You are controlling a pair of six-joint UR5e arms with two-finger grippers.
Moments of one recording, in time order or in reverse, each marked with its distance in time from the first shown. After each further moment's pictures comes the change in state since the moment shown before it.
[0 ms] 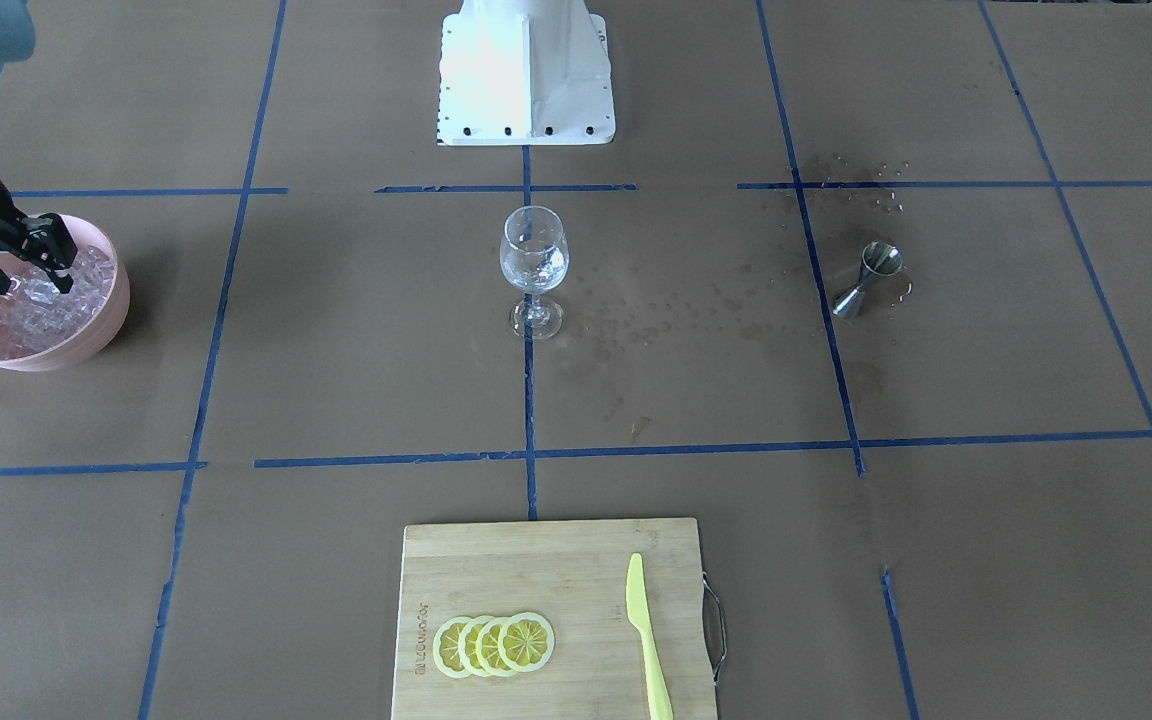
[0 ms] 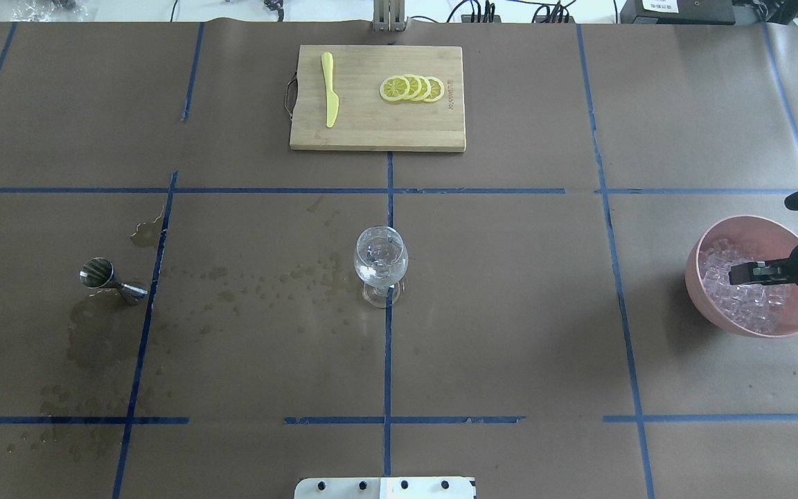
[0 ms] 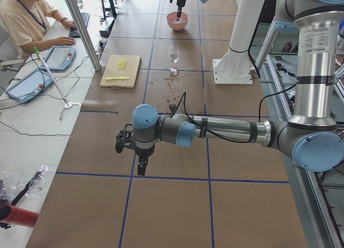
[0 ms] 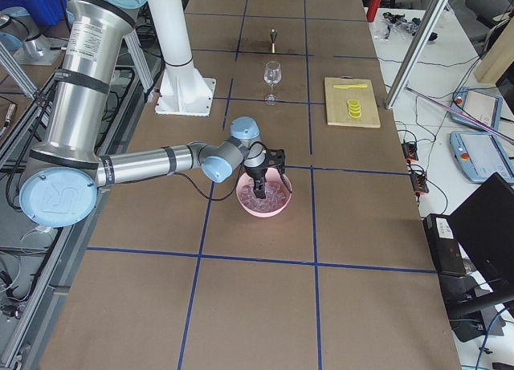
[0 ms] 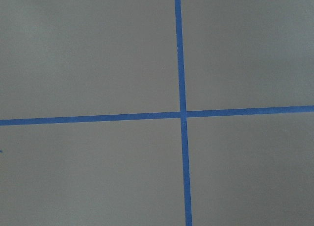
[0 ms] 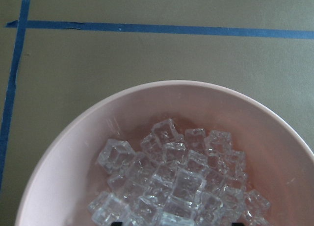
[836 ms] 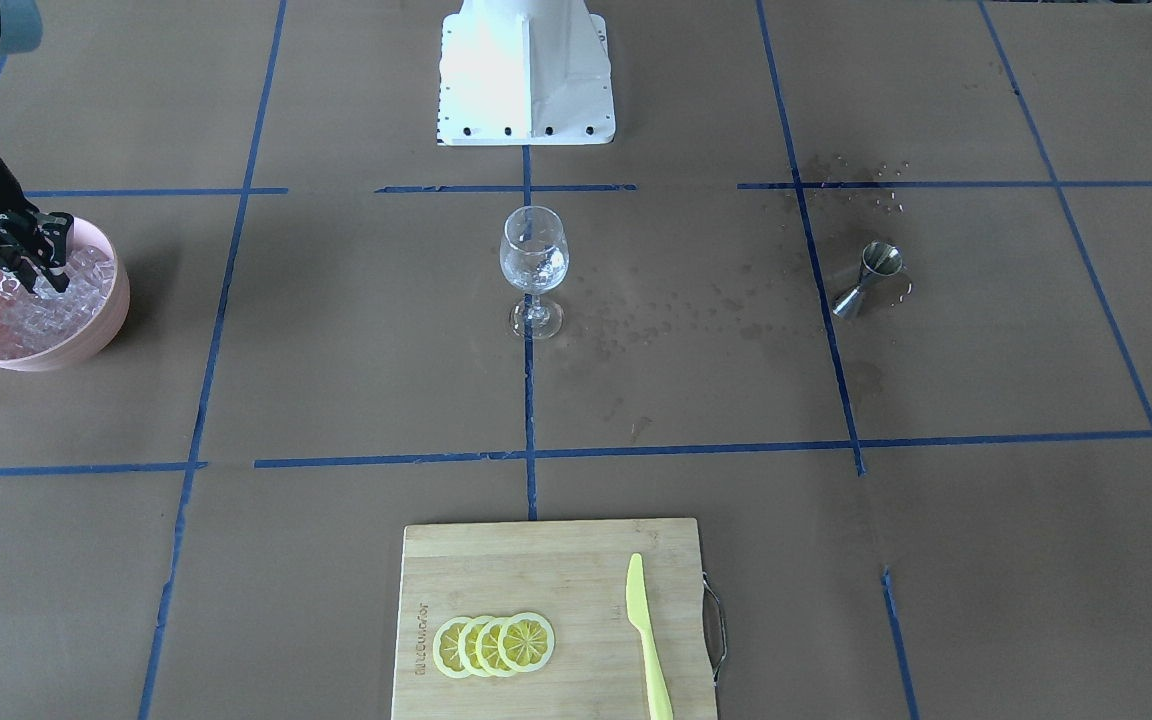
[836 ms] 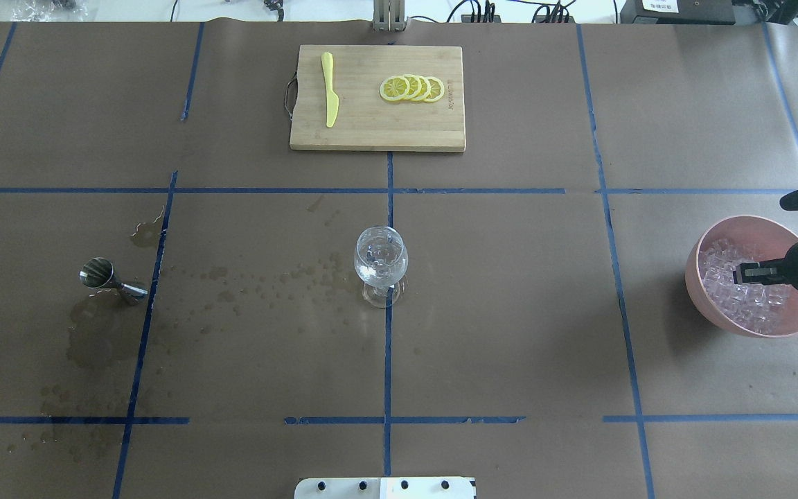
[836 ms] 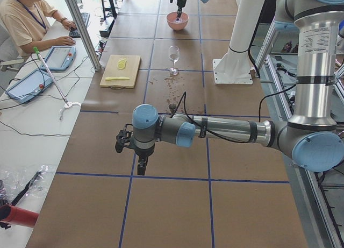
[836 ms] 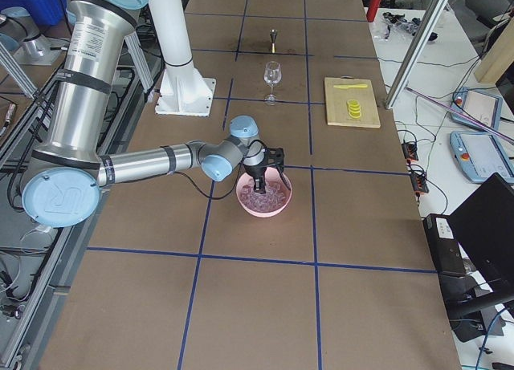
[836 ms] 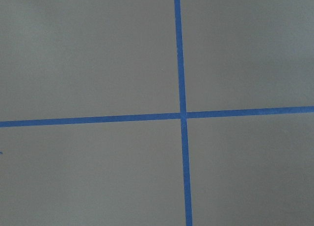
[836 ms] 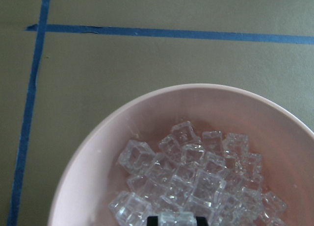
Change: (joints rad) left arm 0.000 0.000 0.000 -0.005 0.001 -0.001; right arm 0.006 0.006 0.072 -0.012 0.004 -0.006
